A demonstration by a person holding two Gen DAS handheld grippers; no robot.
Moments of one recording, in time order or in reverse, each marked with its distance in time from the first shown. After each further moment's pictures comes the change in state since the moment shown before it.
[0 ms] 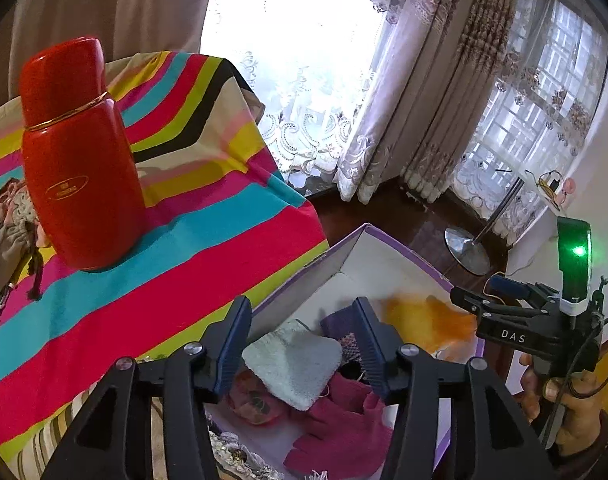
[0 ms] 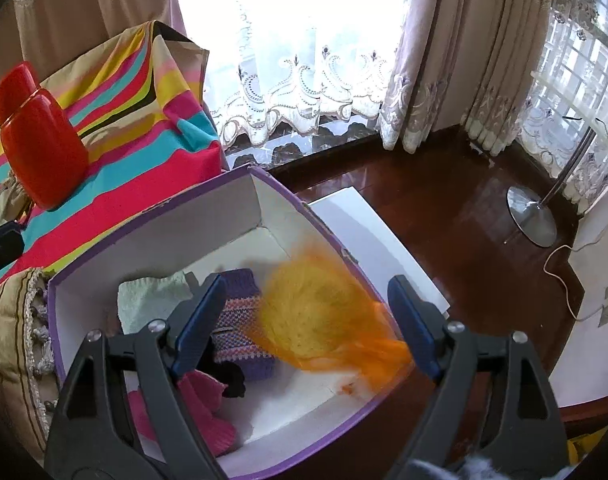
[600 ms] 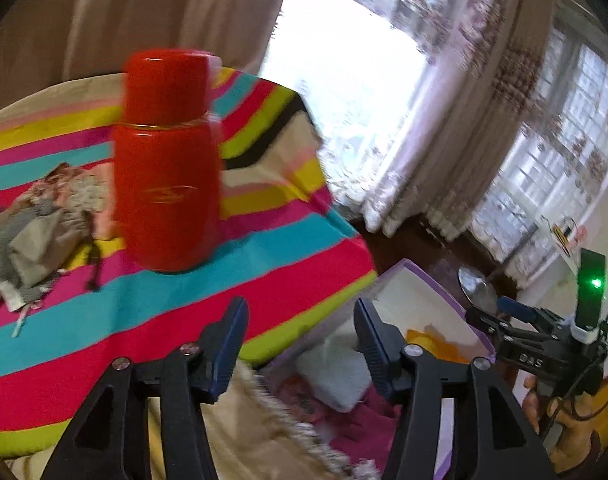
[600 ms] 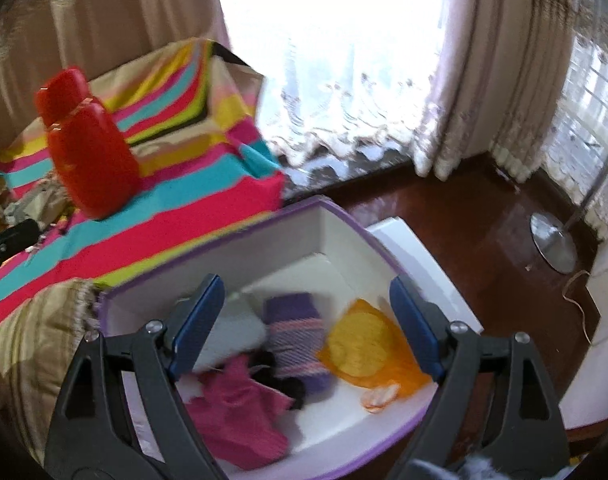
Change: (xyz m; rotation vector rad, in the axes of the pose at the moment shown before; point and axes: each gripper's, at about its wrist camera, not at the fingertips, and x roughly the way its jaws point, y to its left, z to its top) left arm -0.052 0.071 -0.002 -0.134 -0.099 0.066; right arm -0.032 0.052 0.010 -0.066 -0.090 0.116
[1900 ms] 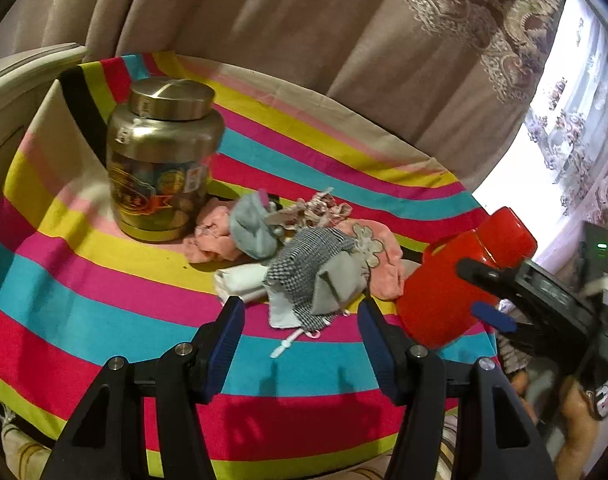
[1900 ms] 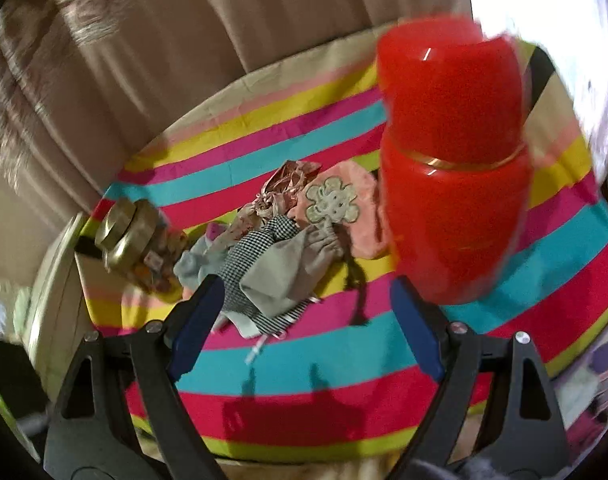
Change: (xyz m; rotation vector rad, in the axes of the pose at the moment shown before) left arm -0.123 0.275 -0.021 -0.462 -0.202 0.296; right arm 0.056 0.353 0.085 0.021 0.096 0.487
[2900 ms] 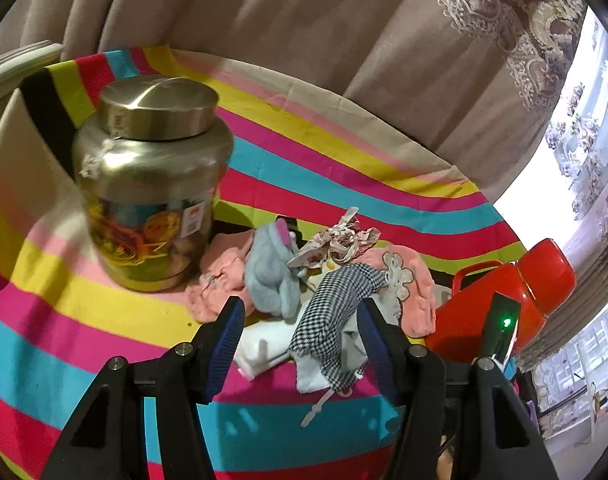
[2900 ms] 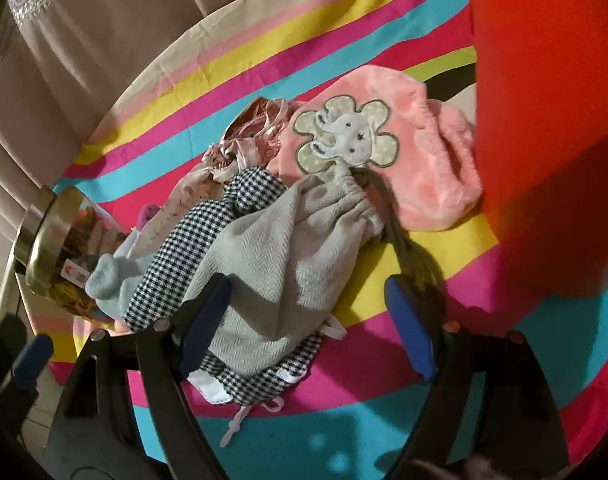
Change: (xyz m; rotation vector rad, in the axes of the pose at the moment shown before) left arm 0.064 0.023 0.048 0.017 0.016 0.002; right arm 0.148 -0.001 -0.029 0.082 0.037 -0.025
